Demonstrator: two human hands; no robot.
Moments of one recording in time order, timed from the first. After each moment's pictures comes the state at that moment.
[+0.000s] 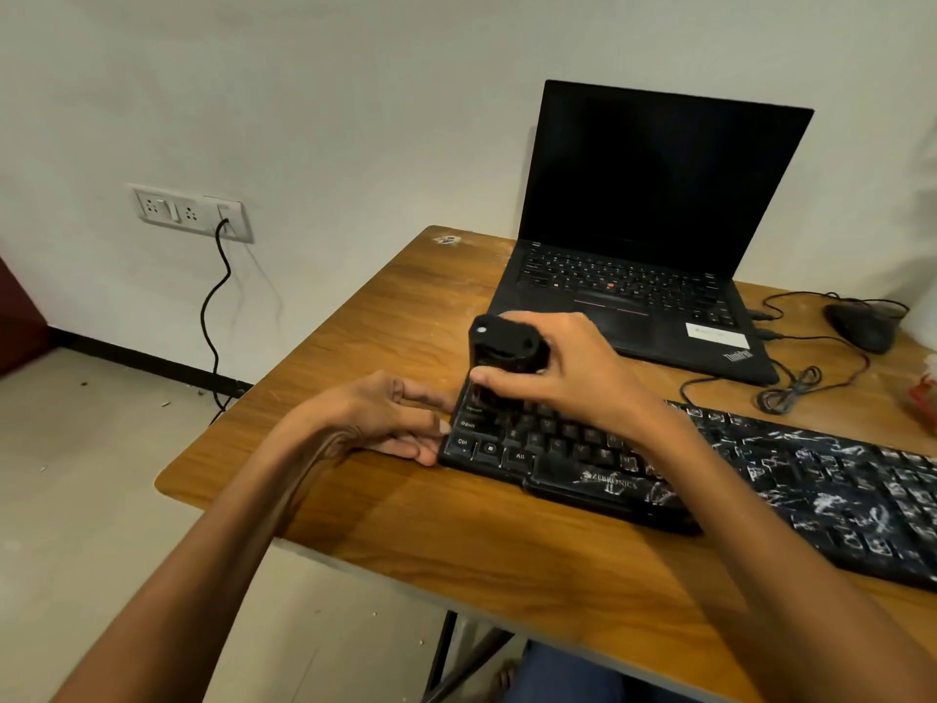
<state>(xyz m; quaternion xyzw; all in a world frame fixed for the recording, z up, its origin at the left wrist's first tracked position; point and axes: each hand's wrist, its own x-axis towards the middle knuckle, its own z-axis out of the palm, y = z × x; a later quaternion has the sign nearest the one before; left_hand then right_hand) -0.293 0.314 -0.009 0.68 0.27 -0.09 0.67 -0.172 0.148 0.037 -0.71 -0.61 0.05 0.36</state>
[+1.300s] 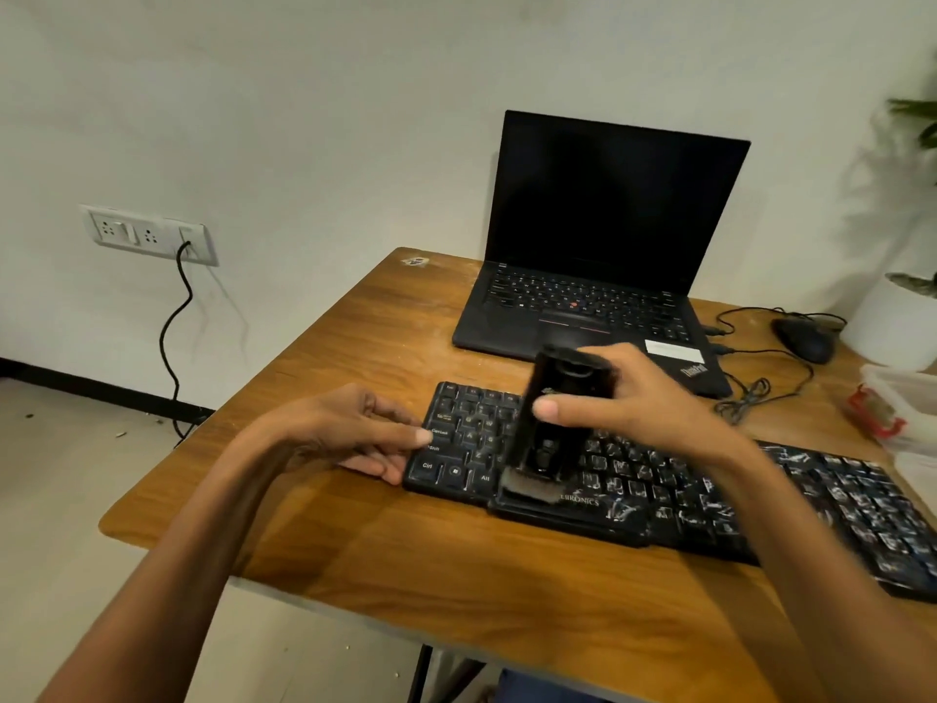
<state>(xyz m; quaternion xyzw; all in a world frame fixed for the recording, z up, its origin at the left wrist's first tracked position) -0.288 0.310 0.008 0.73 0.24 -0.11 0.62 -0.138 0.088 0.048 -0.69 -0.55 0.22 0.41</state>
